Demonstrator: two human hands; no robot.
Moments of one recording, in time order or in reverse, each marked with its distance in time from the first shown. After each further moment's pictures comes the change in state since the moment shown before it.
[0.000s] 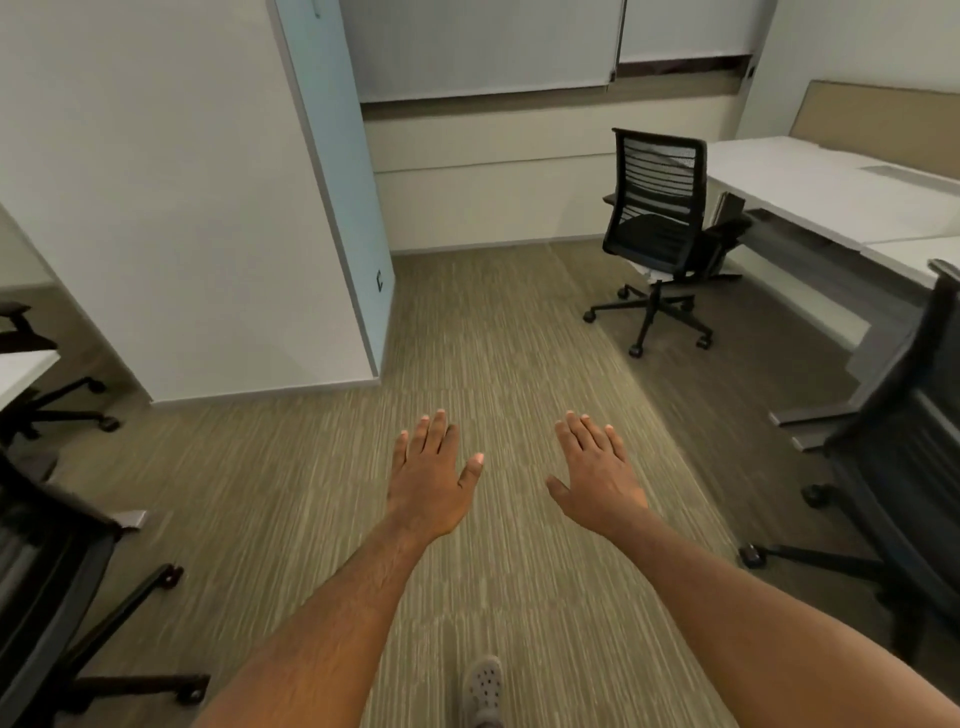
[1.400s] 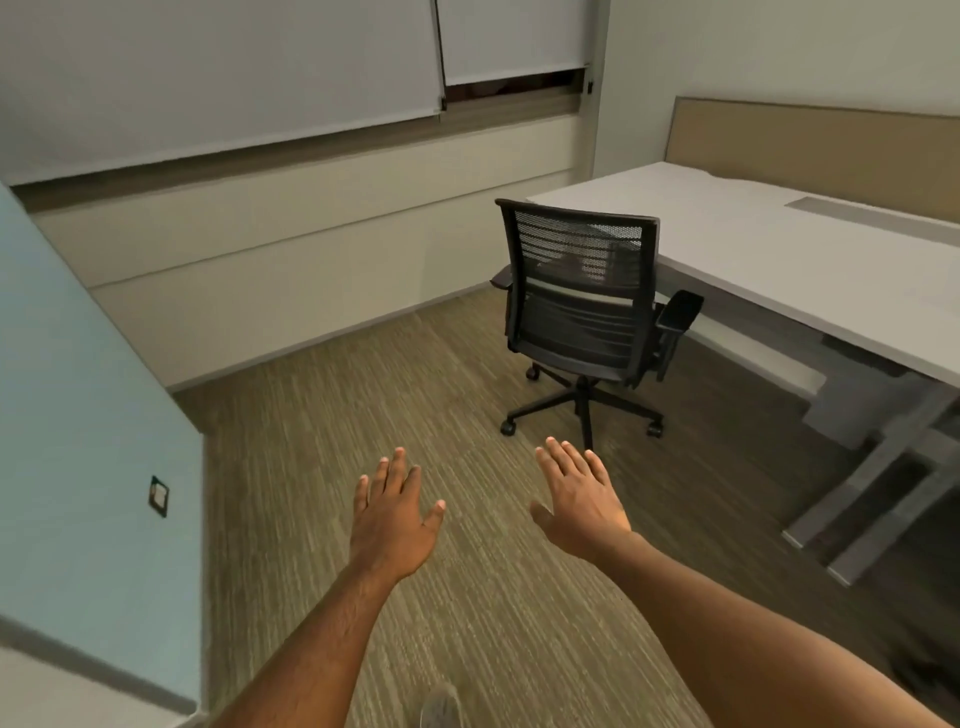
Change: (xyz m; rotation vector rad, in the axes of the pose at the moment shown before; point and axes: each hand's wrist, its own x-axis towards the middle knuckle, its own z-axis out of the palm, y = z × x) left_hand 0.995 -0.020 0.116 -0.002 -0.123 0.257; right_hand 0.854 0.311 0.049 0.031 0.003 0.361
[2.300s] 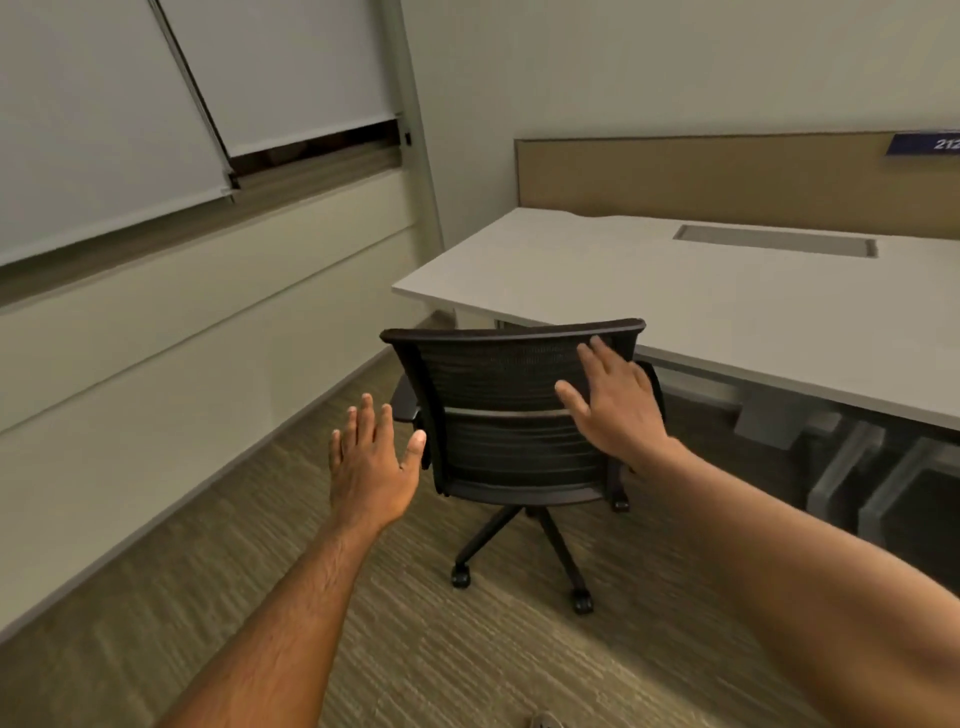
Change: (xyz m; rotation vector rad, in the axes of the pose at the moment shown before) left_hand 0.622 0.063 -0.032 -0.117 0.127 0.364; right_hand 0.476 0.193 -0.113 0.024 0.396 0.533
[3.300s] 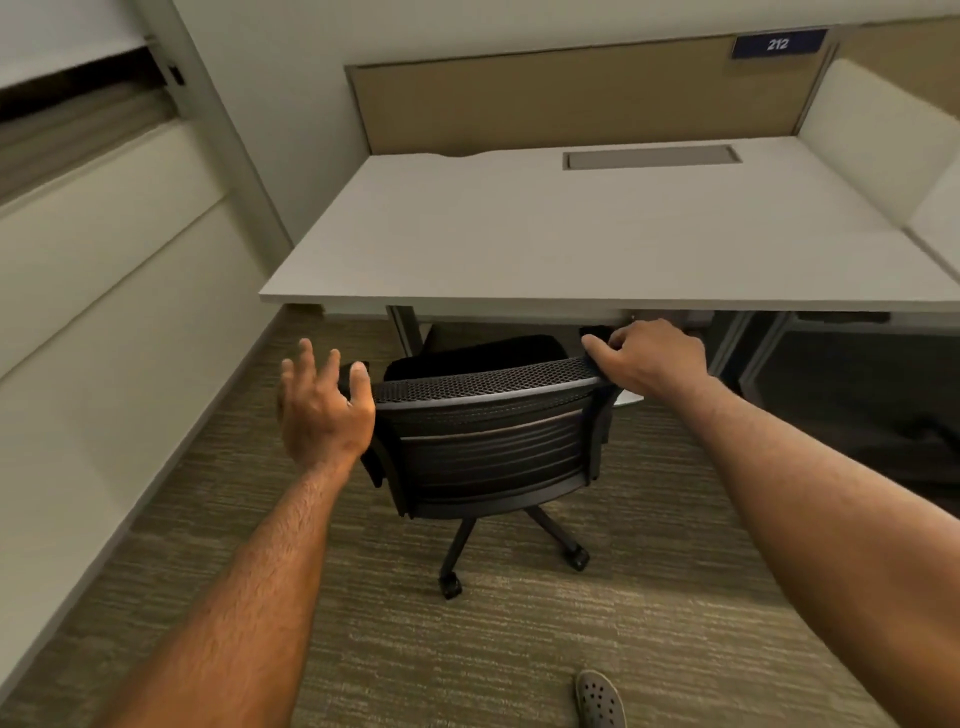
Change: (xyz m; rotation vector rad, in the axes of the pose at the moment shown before) left_hand 0.271 -0.057 0.050 -0.285 0.042 0.189; right_hand 0.104 -0.024 0.034 -0.229 -0.047 0.555
